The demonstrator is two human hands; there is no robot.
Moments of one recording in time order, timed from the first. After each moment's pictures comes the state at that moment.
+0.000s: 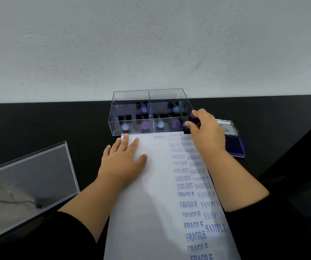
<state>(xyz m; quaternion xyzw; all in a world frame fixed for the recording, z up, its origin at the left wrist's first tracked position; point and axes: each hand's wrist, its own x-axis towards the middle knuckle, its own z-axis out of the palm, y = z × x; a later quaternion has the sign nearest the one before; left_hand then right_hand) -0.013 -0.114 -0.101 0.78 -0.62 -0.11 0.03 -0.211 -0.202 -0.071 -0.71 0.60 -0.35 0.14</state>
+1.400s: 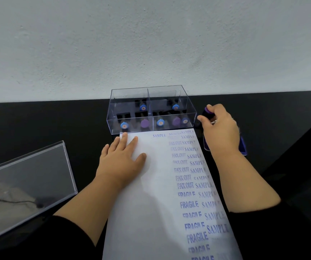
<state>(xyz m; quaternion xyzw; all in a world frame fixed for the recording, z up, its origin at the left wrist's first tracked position) -0.013 -0.115 -0.103 0.78 -0.62 -0.11 0.05 -0.231 -0.204 -0.070 -0.64 0.63 -0.41 0.15</state>
